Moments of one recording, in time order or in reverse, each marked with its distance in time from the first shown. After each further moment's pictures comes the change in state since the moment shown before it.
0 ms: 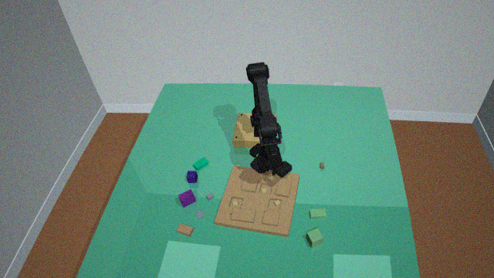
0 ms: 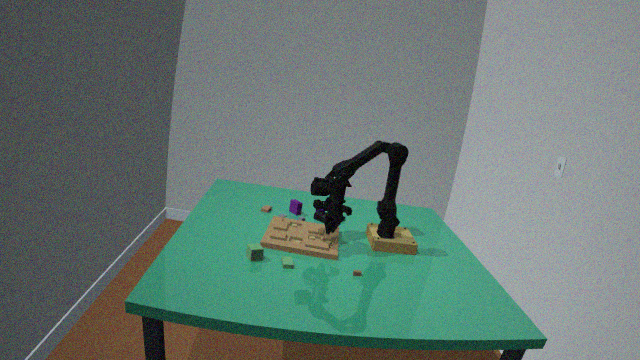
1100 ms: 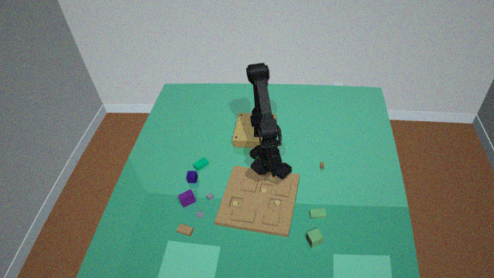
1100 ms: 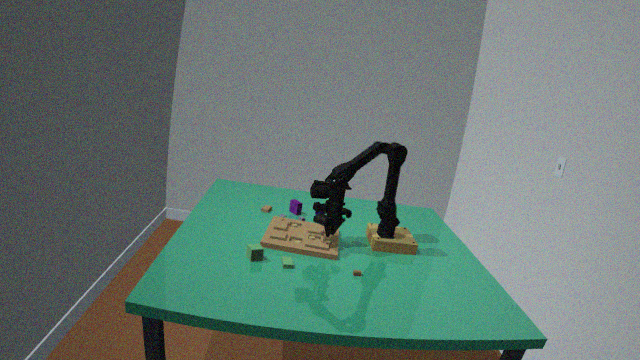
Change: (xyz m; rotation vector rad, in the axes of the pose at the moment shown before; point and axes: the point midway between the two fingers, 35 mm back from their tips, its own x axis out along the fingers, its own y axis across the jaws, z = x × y) arm 0.011 -0.001 -0.001 0.001 0.002 -0.003
